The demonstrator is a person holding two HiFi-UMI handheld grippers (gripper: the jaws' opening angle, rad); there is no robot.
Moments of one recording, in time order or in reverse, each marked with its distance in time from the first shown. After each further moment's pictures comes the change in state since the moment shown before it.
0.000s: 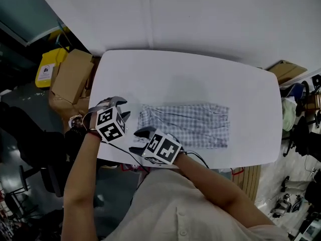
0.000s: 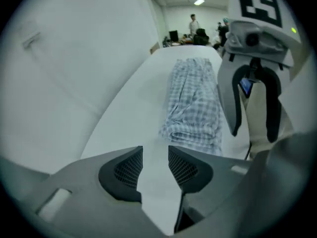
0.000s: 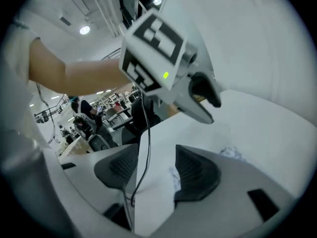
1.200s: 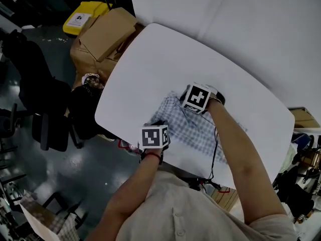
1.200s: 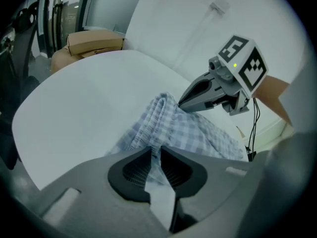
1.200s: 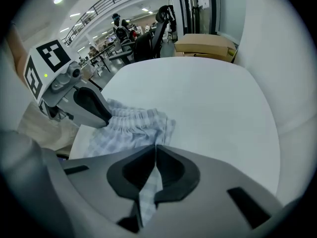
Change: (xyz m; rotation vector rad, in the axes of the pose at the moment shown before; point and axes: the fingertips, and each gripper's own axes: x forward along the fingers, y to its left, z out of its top) left arm 0.064 -0.127 0.000 -1.673 -0.187 0.077; right arm 0.000 -0.184 -0.058 -0.438 0.671 -0.017
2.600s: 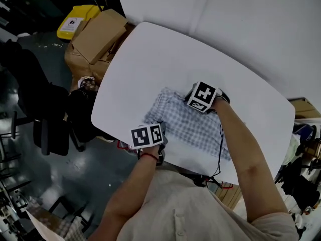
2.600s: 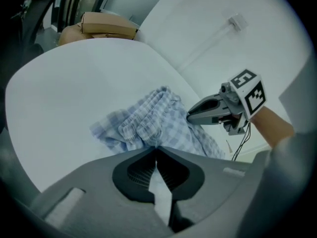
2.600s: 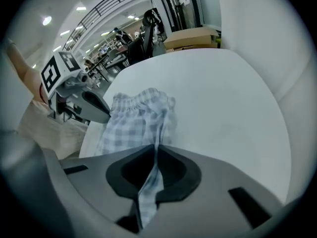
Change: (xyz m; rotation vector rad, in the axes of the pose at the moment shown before) left arm 0.001 -0.017 -0.013 -0.200 0.010 -0.116; right arm -0.013 0.010 -0.045 0.155 -0.028 0.080
